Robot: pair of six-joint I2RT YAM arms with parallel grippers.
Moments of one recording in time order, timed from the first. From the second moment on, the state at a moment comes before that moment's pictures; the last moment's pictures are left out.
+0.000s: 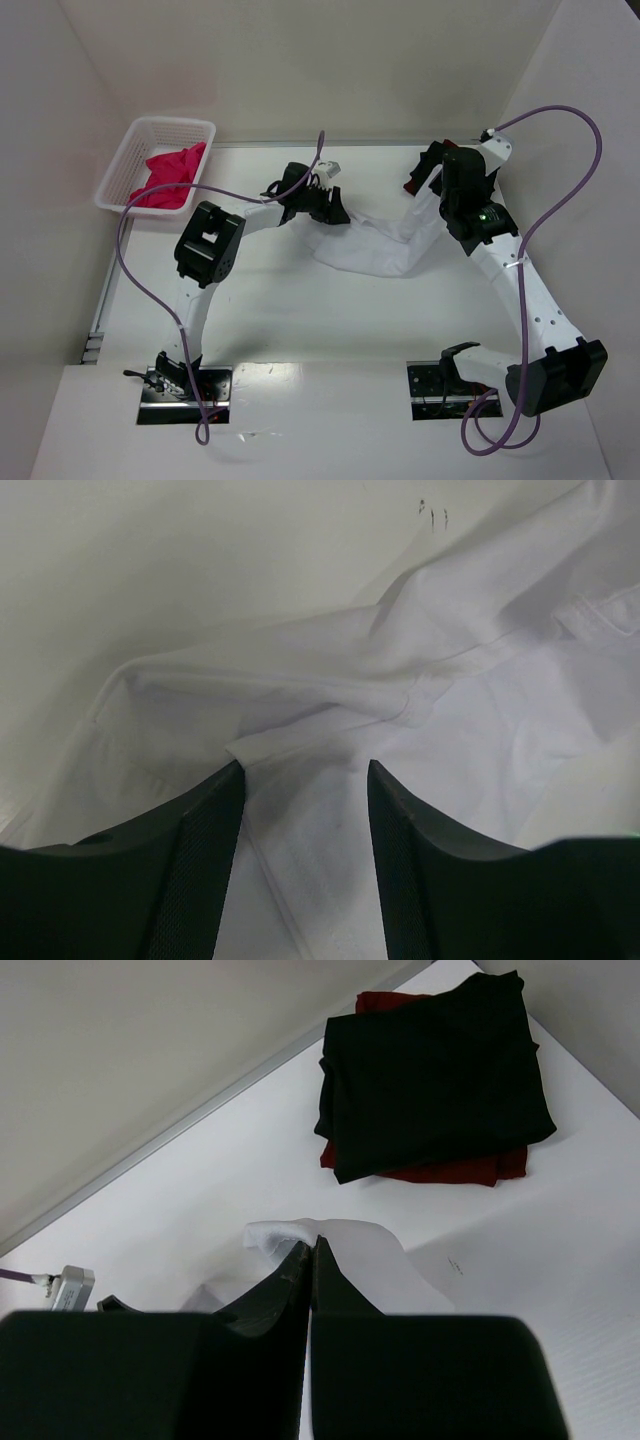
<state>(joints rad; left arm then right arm) -0.47 2.27 1.57 0.12 0.62 -0.27 0.26 1.17 1.22 -0.43 0.58 0.59</state>
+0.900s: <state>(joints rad) -0.47 2.25 1.56 0.08 0.54 -0.27 0.25 1.17 1.20 -0.41 0.56 0.59</state>
